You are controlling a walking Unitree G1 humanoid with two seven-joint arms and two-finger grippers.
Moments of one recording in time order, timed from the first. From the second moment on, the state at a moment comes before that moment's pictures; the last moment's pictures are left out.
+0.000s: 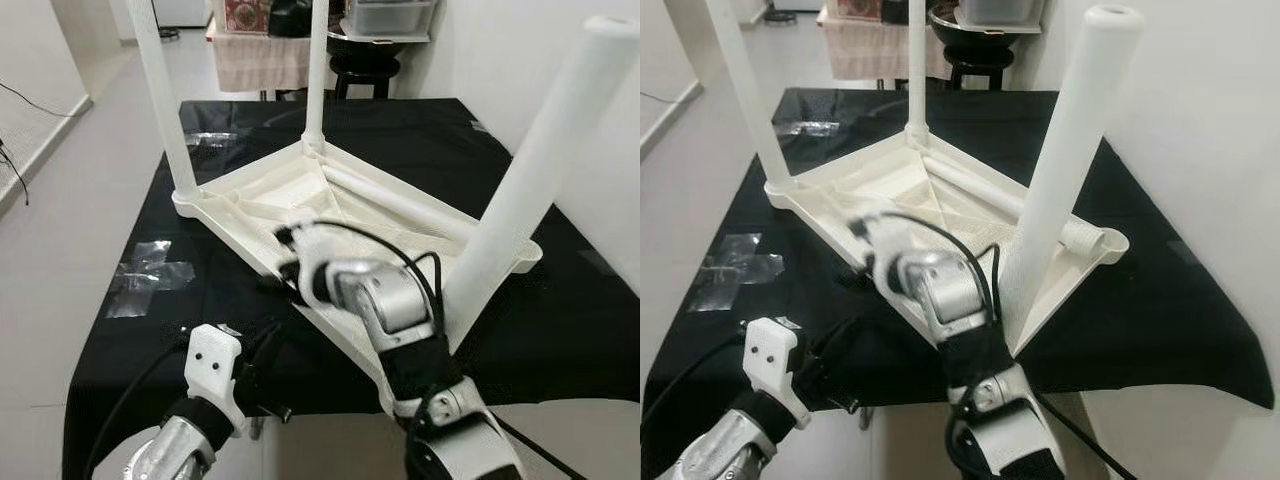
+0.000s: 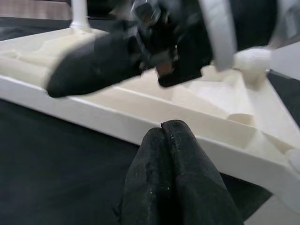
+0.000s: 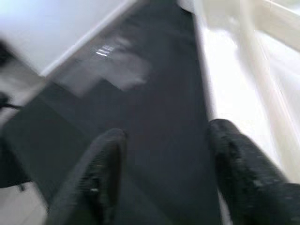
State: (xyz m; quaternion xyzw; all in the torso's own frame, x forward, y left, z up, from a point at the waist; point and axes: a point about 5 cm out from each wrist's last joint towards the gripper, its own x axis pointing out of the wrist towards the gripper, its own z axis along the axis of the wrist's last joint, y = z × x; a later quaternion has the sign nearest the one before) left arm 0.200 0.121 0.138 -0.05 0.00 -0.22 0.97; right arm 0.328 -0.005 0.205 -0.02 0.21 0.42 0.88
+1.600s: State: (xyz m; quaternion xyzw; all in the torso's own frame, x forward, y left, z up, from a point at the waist) left arm 0.204 0.179 0.140 0.00 0.01 -0.01 1.00; right arm 0.229 -0.161 0.168 0.06 0.17 0.63 0.75
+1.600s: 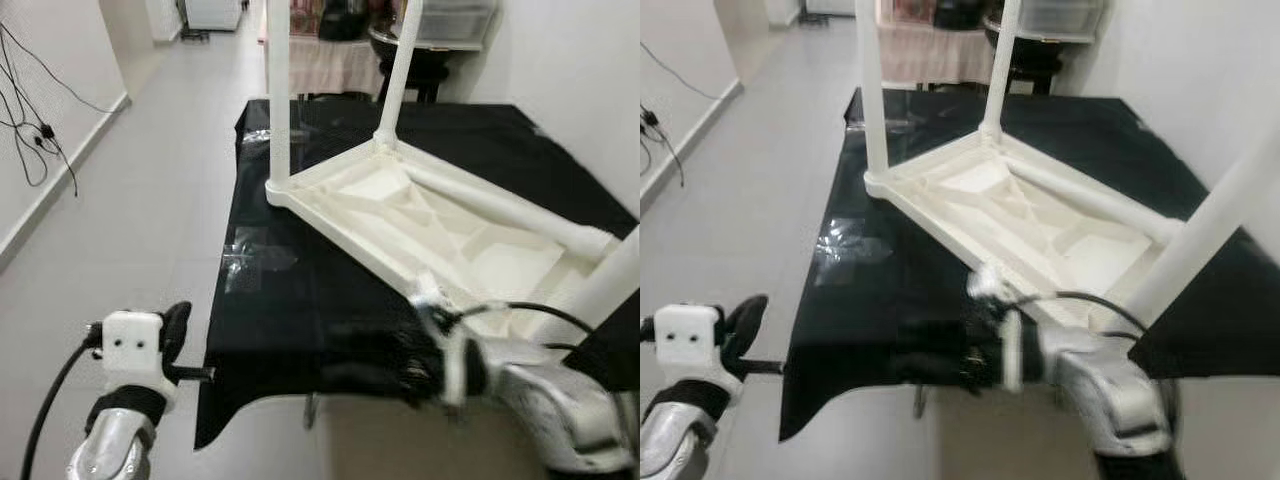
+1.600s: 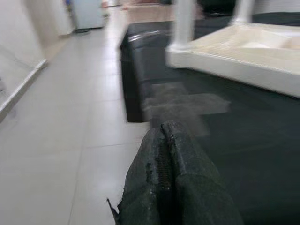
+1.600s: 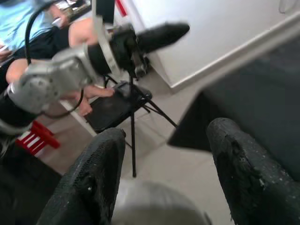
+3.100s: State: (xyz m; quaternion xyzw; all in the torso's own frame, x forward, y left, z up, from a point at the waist) left arm 0.205 0.164 0.142 0.01 0.00 -0.06 1.00; right arm 0.266 -0.149 0.161 -0.13 0.14 0.60 0.77
